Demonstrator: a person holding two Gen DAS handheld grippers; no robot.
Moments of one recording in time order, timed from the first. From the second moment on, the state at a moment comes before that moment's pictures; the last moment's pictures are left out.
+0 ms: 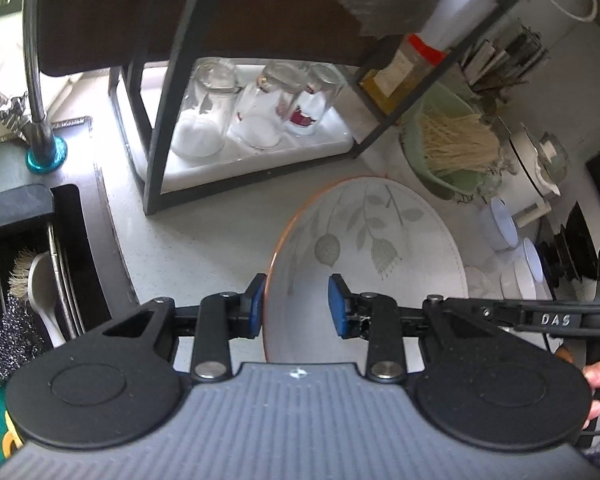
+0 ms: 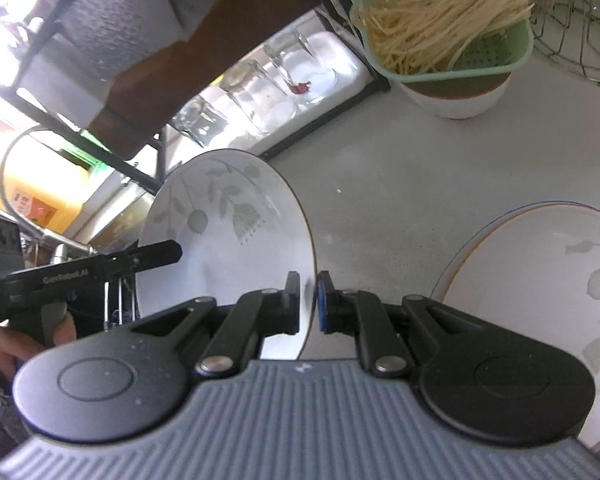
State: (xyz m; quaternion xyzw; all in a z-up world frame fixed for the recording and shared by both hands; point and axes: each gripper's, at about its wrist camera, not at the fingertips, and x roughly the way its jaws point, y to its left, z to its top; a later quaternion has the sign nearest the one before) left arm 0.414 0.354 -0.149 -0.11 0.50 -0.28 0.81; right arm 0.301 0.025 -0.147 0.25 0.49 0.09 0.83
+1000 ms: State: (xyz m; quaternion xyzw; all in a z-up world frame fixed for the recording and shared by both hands) left arm 0.351 0.269 -0.124 -0.12 0.51 -0.27 0.81; right arm 0.228 -0.046 -0.125 0.26 0.45 0.07 0.85
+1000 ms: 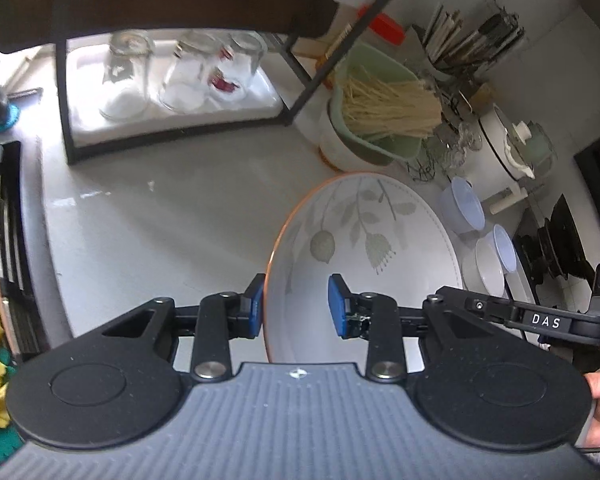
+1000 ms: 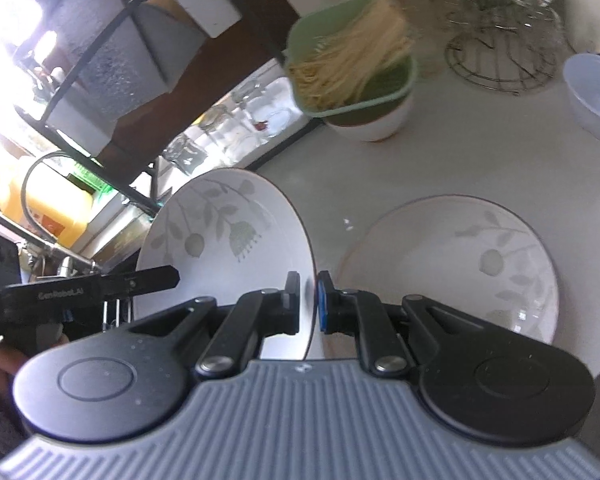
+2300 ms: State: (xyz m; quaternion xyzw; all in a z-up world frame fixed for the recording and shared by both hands) left arm 0.383 0.109 -0.157 0.03 0.59 -0.18 0.79; right arm 0.235 -0.135 -0.183 0.23 0.48 0.10 0.84
